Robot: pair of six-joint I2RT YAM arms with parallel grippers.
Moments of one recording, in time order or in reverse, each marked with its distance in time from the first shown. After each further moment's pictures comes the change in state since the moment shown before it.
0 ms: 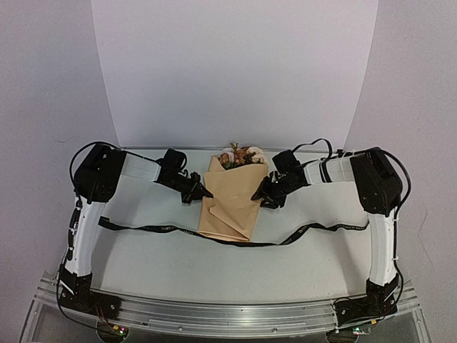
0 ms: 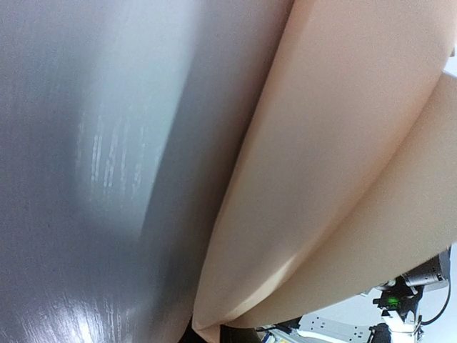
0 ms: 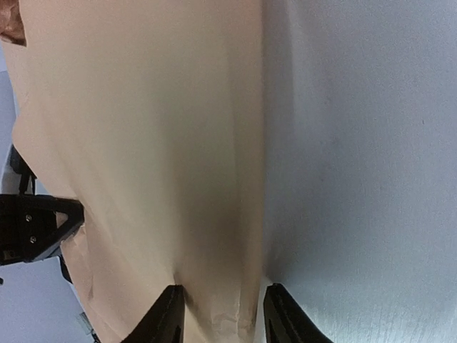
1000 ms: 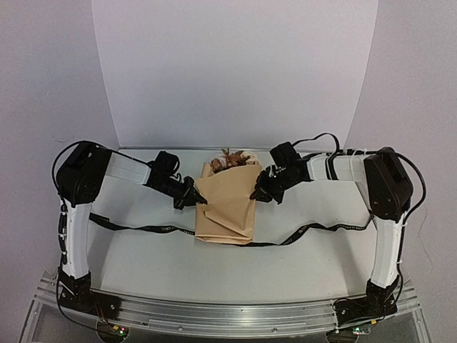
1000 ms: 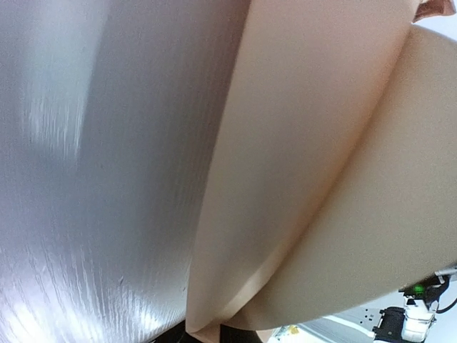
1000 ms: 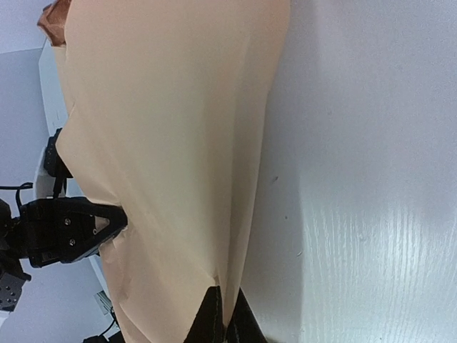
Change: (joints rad) left arm -0.006 -0.194 -0.236 0.003 0.000 0.042; right arm 0.047 -0.111 0.007 -0.087 -0.026 0.053
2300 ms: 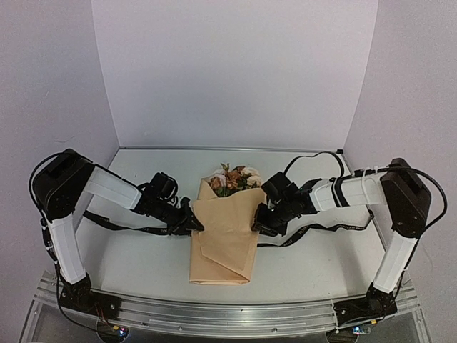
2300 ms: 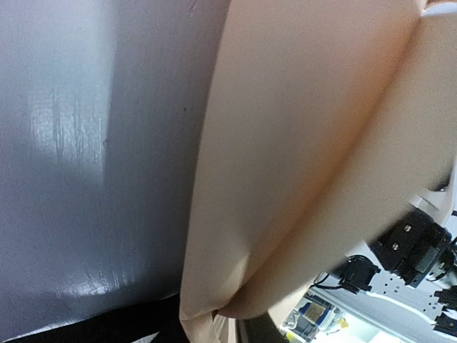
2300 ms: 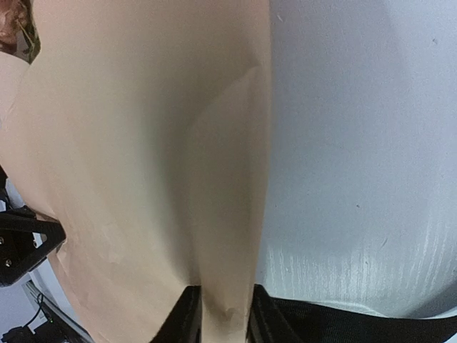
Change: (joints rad) left arm -0.152 -0.281 -0.439 0.142 -0.174 0.028; right arm 0.233 -0.218 -0.358 0.040 0.268 0.077
